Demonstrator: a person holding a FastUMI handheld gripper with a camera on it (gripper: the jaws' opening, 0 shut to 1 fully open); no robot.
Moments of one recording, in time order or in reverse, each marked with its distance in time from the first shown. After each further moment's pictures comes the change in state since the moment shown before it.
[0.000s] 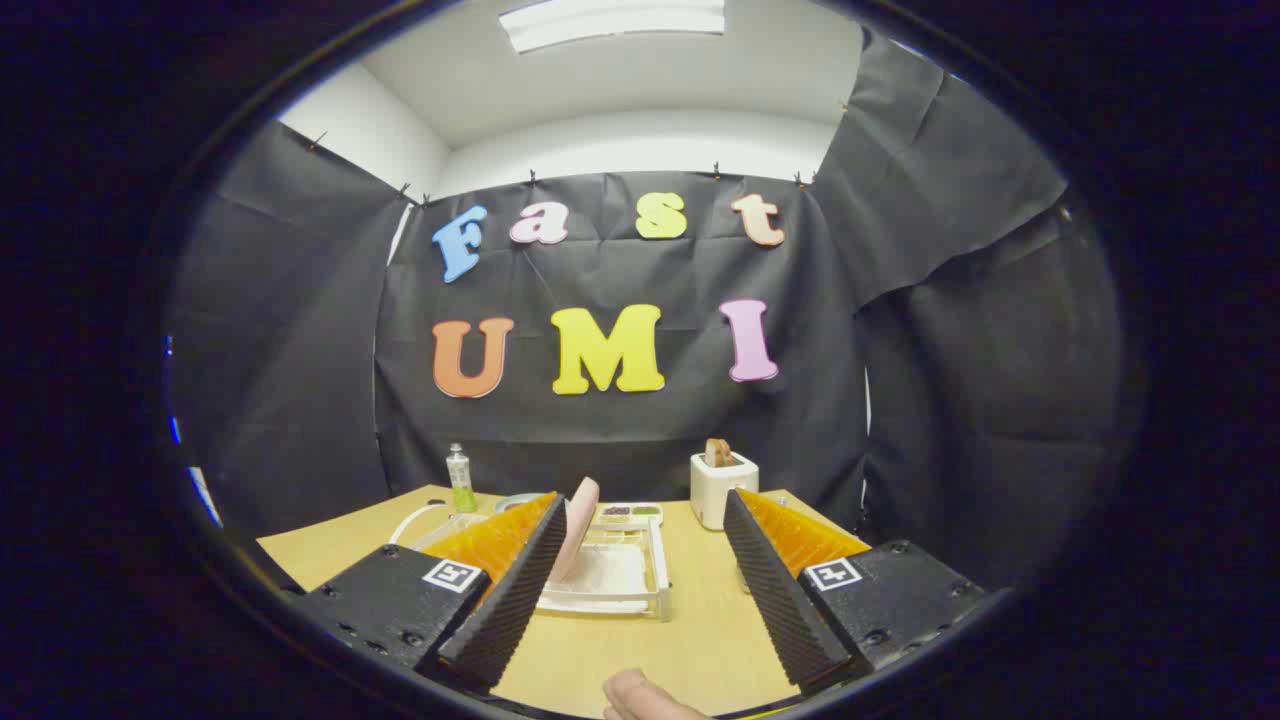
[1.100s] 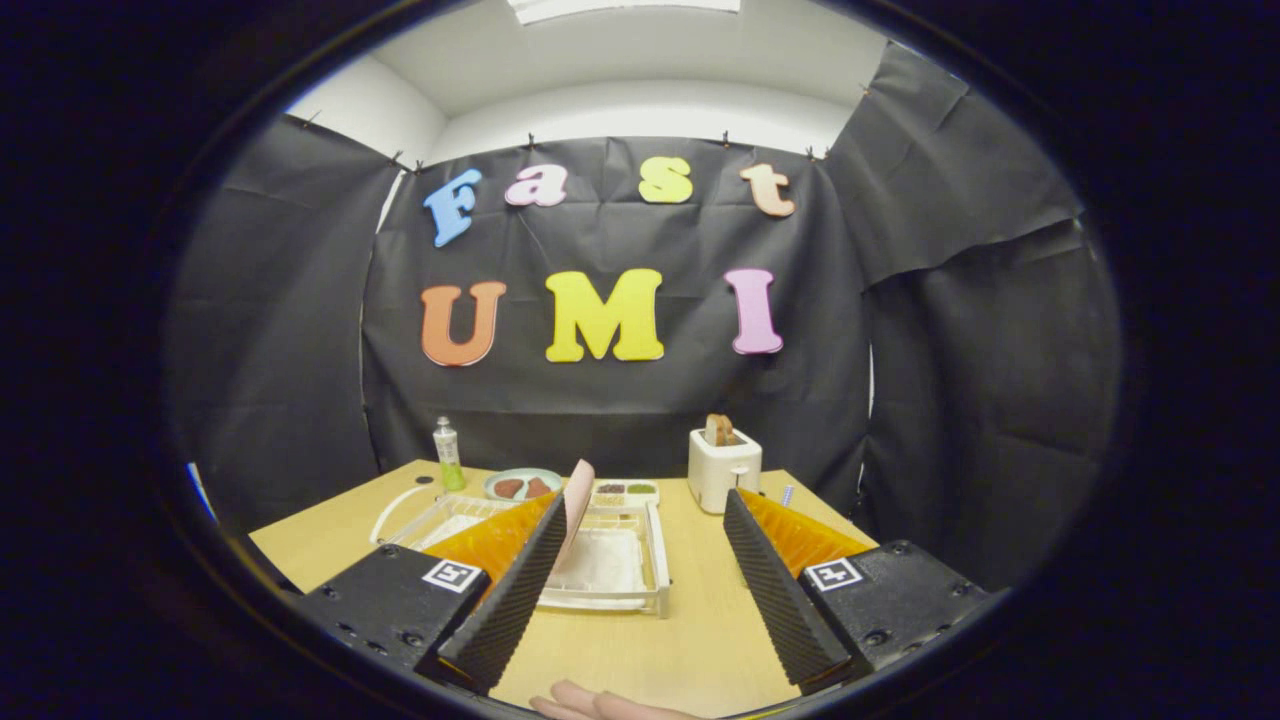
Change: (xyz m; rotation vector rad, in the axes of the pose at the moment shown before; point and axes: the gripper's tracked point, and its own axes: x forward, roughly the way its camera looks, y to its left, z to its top) arm 0.051 0.004 -0.007 -0.013 0.138 -0.009
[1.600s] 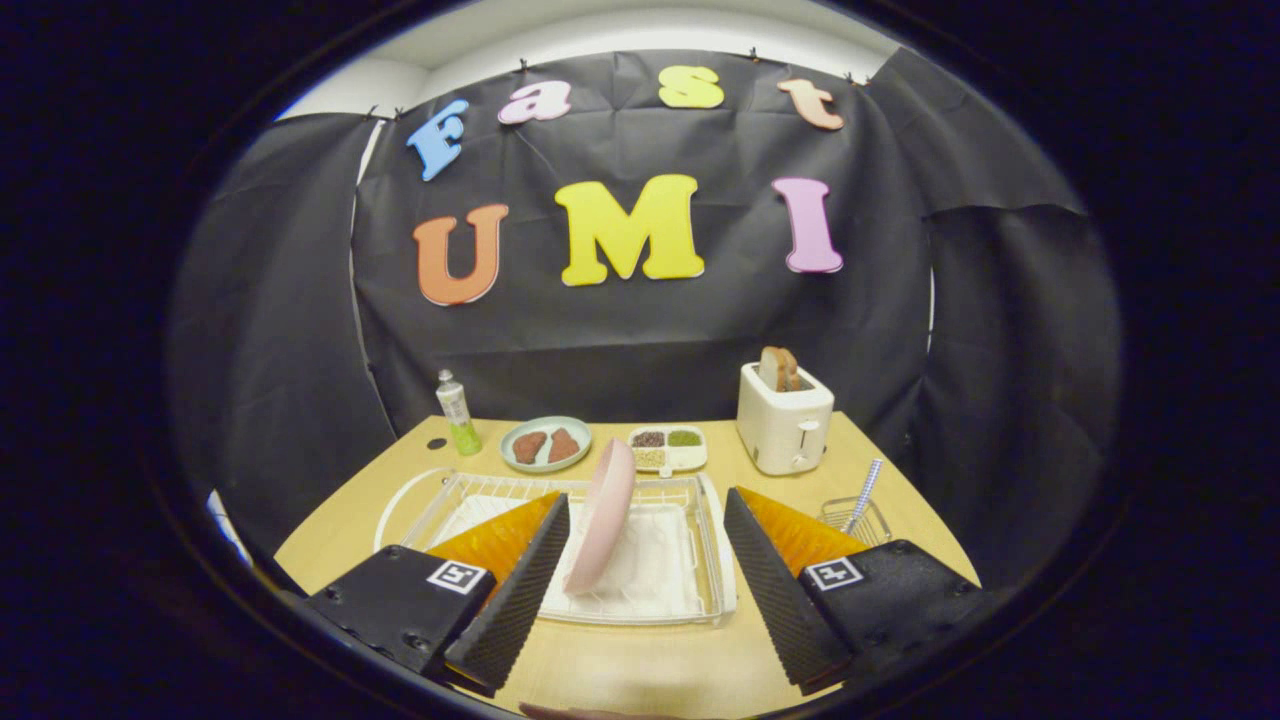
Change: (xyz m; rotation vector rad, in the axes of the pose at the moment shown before) arm 0.130 0.053 0.005 0.004 0.335 0.085
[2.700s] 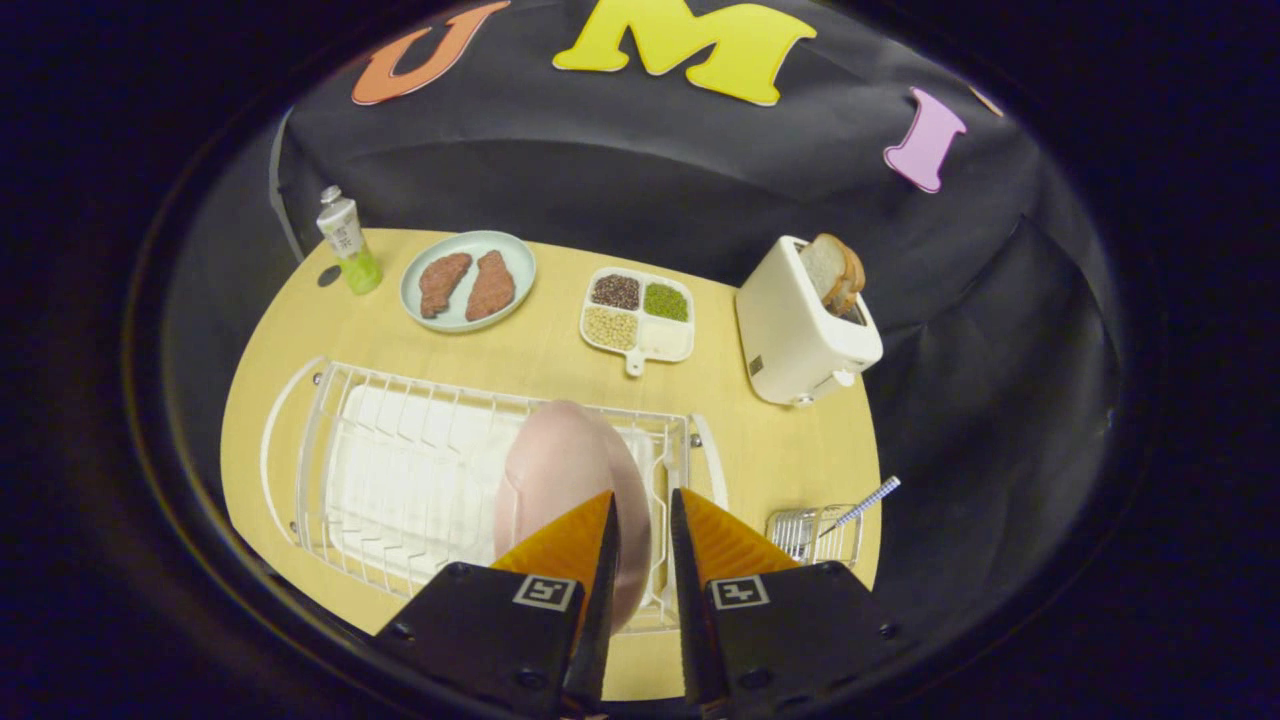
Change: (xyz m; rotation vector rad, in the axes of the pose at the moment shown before) arm 0.130 -0.002 0.013 -0.205 0.681 -0.251
